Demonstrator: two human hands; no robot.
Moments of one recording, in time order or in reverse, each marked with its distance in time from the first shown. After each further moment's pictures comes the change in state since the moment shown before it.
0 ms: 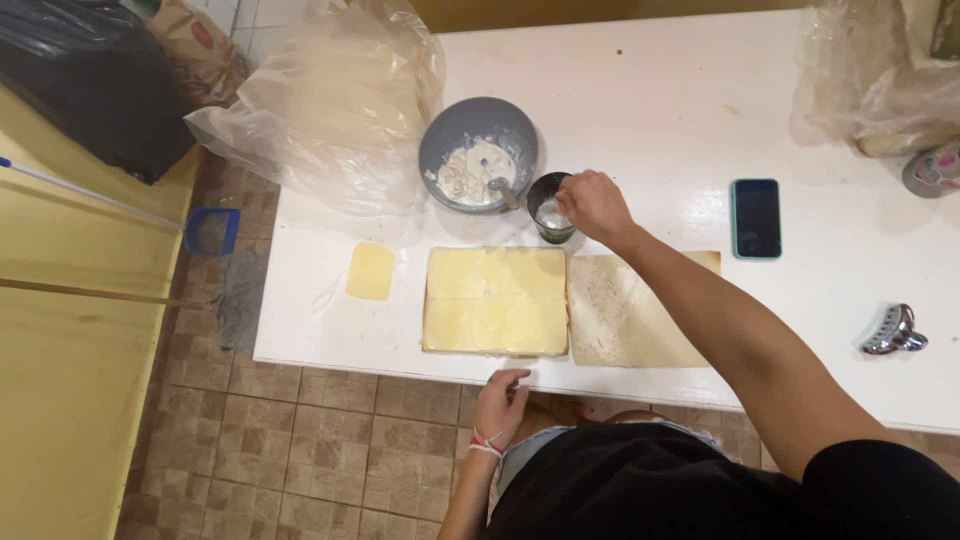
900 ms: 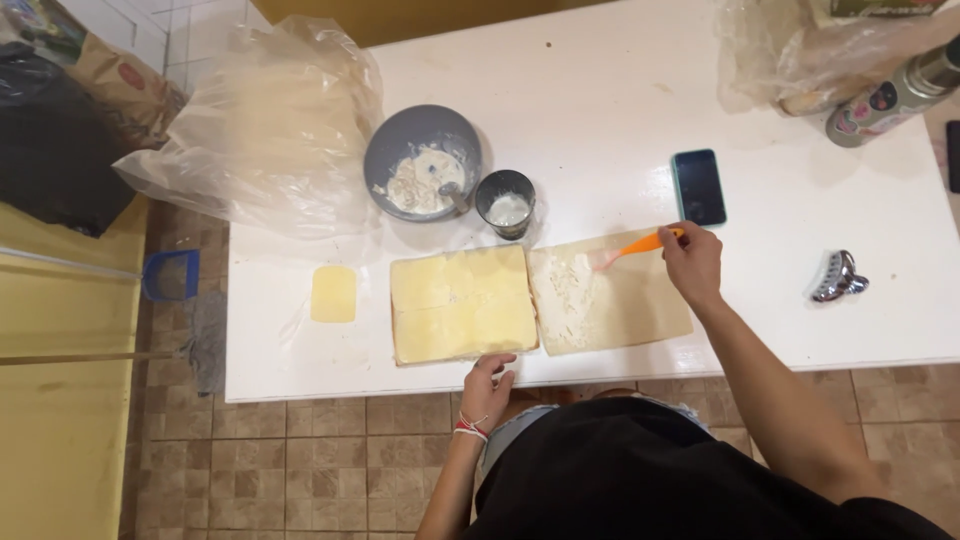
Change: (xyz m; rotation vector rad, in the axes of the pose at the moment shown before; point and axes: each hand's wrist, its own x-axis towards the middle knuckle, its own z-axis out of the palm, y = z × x) left_hand 0.026 0.024 -0.002 0.035 -0.152 0.011; right_hand -0.219 0.096 -0.041 0.374 0.371 0.777
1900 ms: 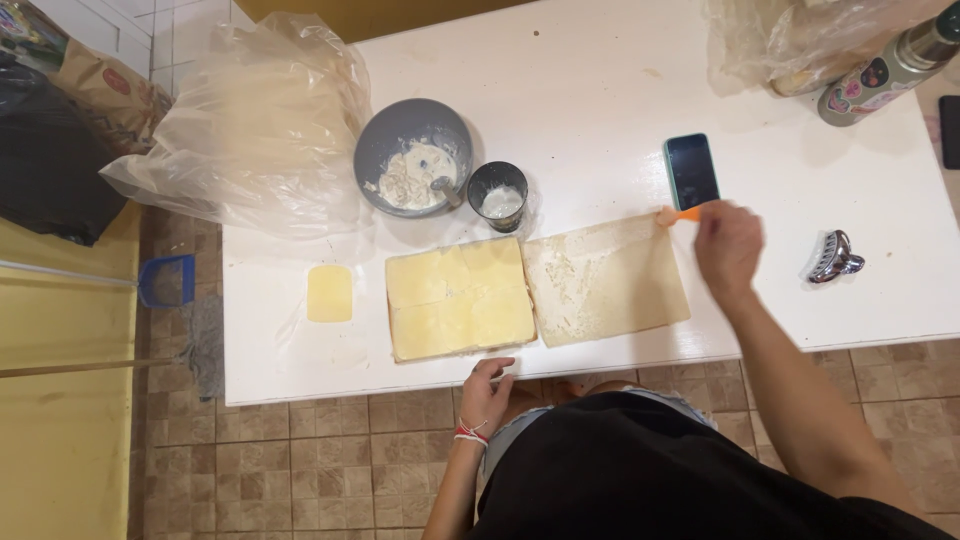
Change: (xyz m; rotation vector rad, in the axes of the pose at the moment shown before) left_hand -0.018 -0.001 -0.001 -0.013 -0.010 -0.030; right_hand -0.004 0.038 -0.024 -0.542 0.365 -0.281
